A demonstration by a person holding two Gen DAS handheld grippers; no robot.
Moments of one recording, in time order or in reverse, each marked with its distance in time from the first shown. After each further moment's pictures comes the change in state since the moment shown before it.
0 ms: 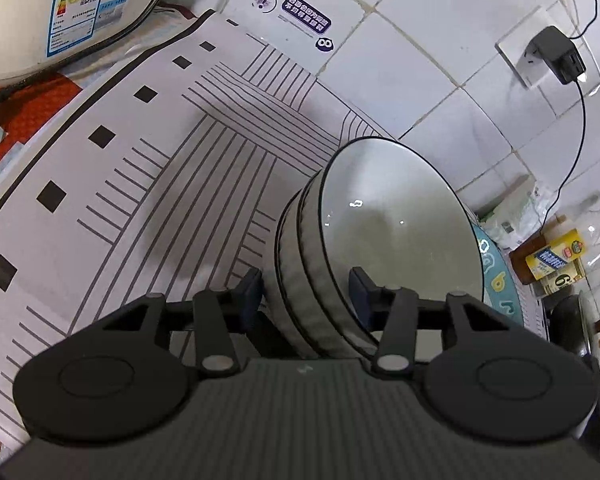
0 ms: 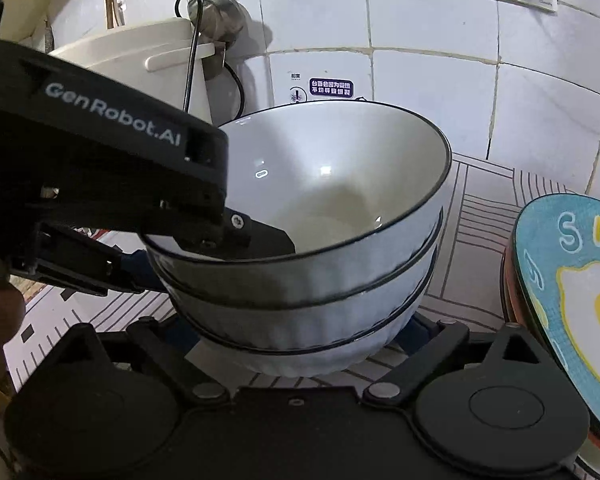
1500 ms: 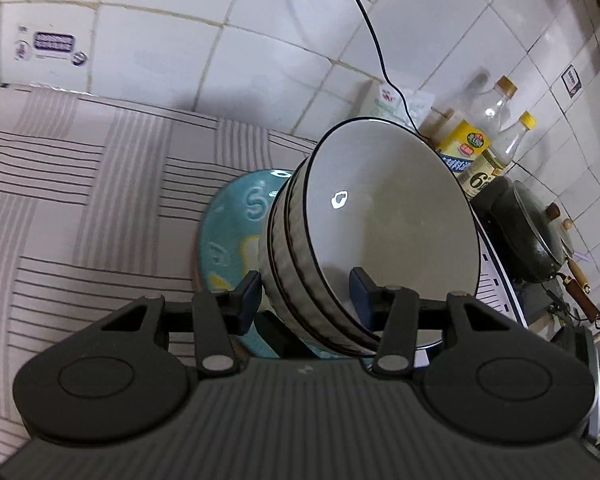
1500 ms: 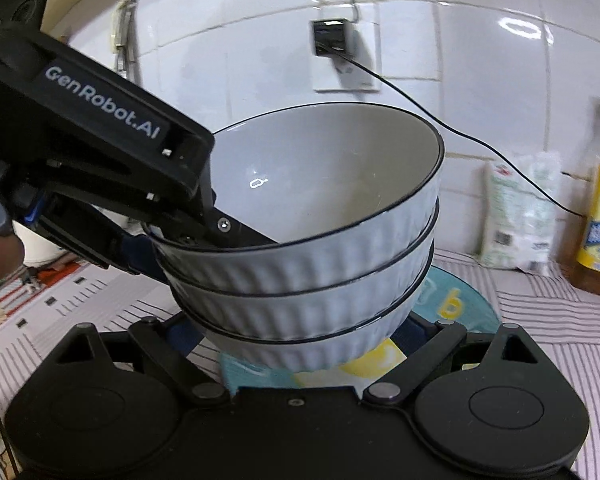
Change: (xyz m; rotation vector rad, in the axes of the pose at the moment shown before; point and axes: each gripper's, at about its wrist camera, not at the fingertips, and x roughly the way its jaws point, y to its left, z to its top) left arm 0.018 -0.183 -0.011 0.355 0.132 -0.168; right arm -0.111 -0.122 -0.012 0.040 -0.206 -0.126
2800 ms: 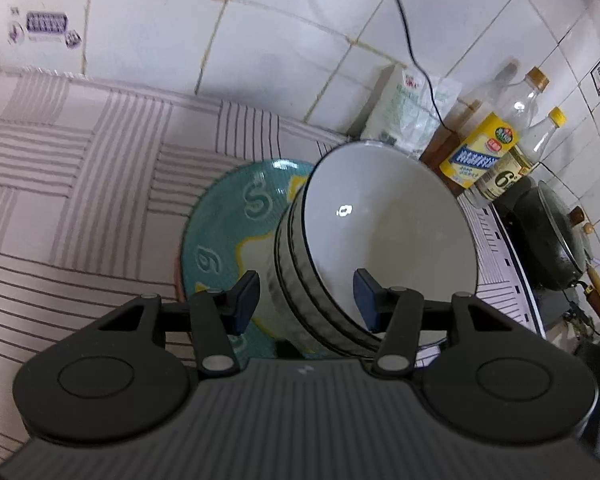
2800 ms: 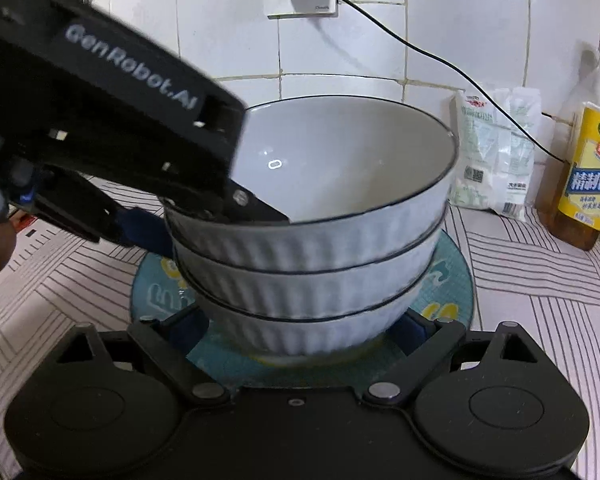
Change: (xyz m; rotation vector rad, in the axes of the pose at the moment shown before) left arm 0.033 -0.008 0.006 -0.022 0.004 0.079; right arm 0.022 -0.029 -0.007 0.029 0.200 -0.055
